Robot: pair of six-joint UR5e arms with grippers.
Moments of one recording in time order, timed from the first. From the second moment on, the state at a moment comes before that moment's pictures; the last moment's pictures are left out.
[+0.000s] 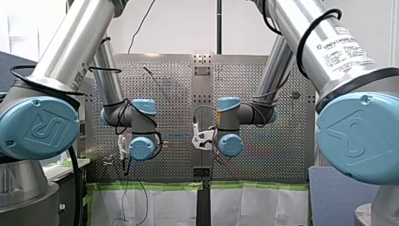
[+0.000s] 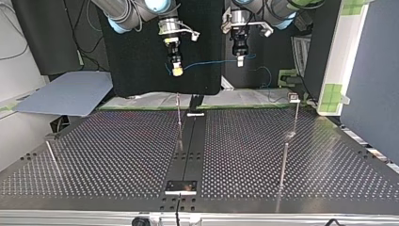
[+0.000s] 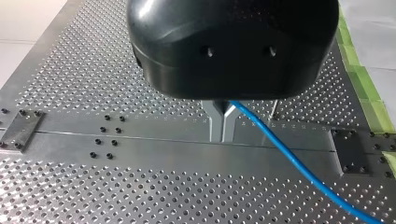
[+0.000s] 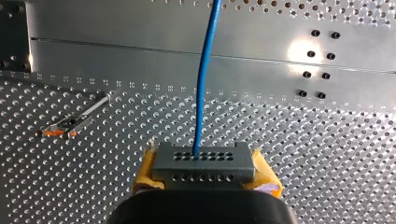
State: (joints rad) left arm -0.55 -1.99 -2.39 -1.89 -2.15 -1.63; right arm 2.37 -1.00 2.02 -1.04 1.83 1.47
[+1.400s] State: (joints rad) left arm -0.55 -1.99 -2.39 -1.89 -2.15 -1.63; right arm 2.38 -0.93 2.02 -0.98 1.84 1.47
